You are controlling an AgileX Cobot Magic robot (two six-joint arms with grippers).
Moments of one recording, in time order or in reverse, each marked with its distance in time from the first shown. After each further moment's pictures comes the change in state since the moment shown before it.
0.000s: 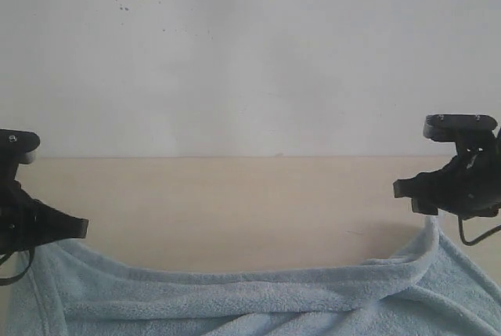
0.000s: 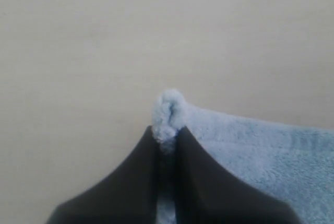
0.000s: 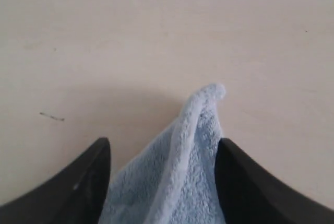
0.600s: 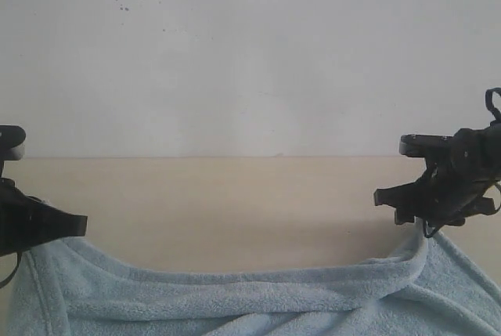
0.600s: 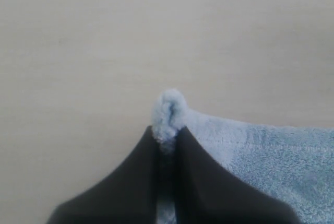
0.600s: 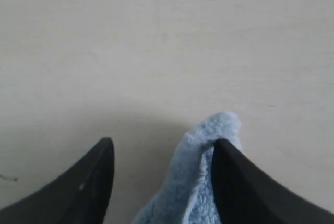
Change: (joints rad) left arm 0.000 -0.096 0.055 -0.029 -0.095 -0.002; right arm 0.000 0.291 -0.270 0.008 0.107 0.036
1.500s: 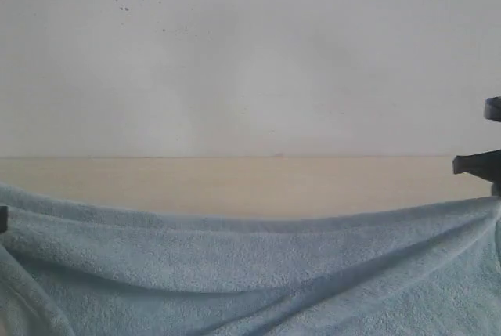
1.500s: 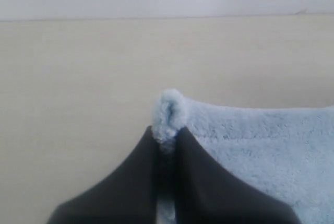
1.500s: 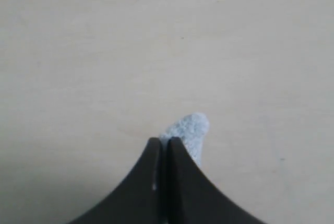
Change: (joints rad) left arm 0.000 -0.464 0.181 -0.004 0.002 0.043; right arm -0.196 -0.219 0.057 -0.048 0.123 -0.022
